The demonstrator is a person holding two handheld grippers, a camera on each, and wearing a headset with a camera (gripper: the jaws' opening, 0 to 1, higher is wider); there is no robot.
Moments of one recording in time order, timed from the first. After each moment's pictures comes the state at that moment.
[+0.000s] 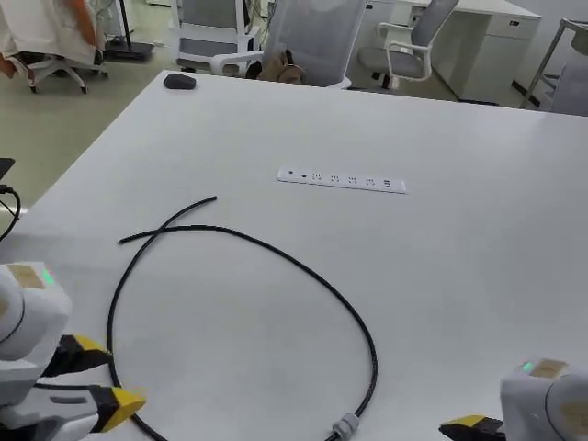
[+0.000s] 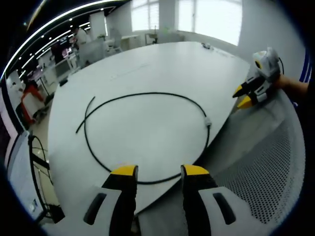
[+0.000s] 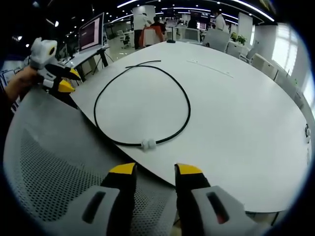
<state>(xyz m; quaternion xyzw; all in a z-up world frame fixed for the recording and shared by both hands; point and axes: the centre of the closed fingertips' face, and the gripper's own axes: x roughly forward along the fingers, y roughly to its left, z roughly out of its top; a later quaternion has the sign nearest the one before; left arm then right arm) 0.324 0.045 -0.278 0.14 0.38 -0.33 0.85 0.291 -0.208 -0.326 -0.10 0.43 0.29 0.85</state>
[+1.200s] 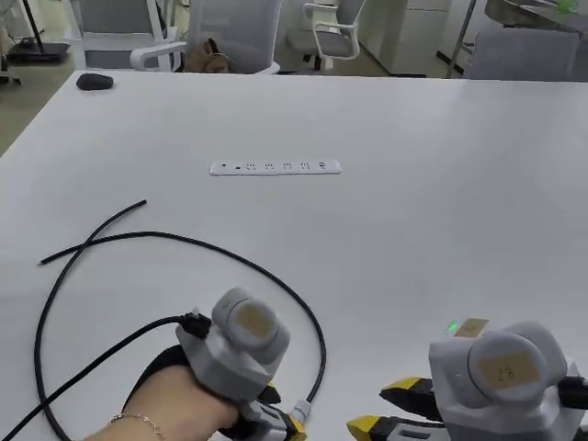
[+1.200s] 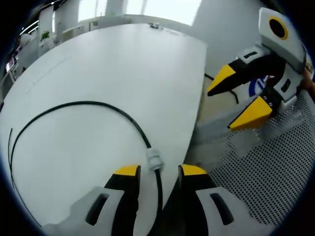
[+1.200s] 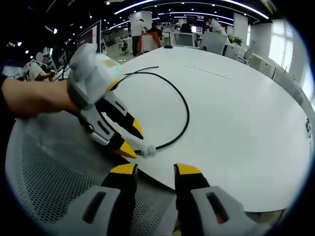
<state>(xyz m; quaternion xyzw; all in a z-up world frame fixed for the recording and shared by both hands) 0.328 -0.150 -0.393 0.16 0.44 -0.51 0.72 0.297 -0.206 -0.322 -0.08 0.41 0.29 0.86</state>
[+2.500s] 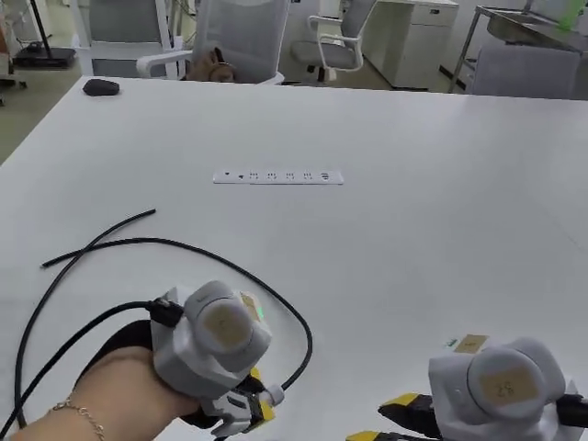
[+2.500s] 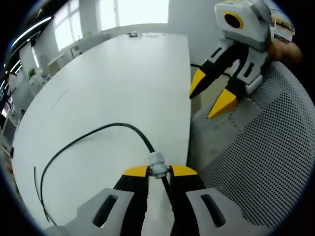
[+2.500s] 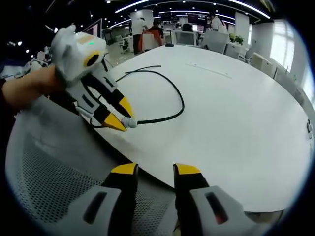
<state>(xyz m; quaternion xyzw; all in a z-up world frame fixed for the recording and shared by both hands) 0.328 -0.118 -0.330 0.27 0.34 -0.56 0.70 0.293 -0.205 -0.325 -0.08 0.42 0.30 0.85</state>
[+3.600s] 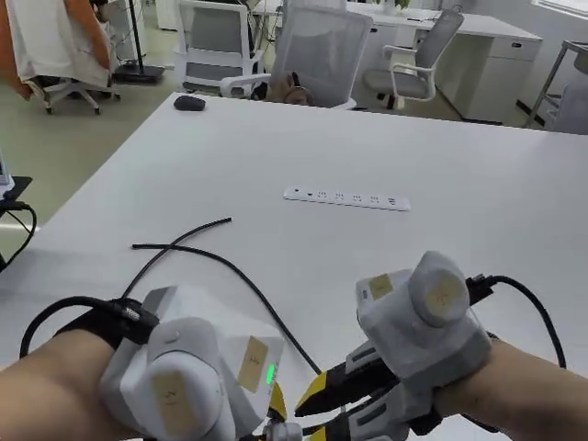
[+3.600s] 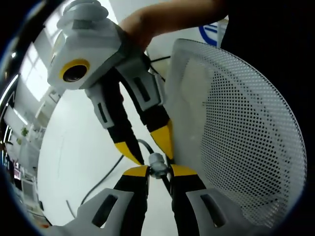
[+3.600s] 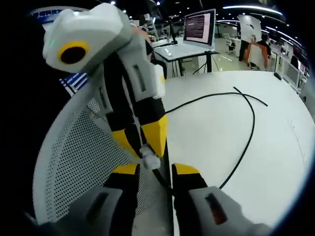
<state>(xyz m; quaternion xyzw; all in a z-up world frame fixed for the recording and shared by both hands) 0.273 -0.077 -0.280 0.41 0.23 -0.63 0.62 0.275 -0.068 -0.289 -0.19 0.36 0.68 0.61</state>
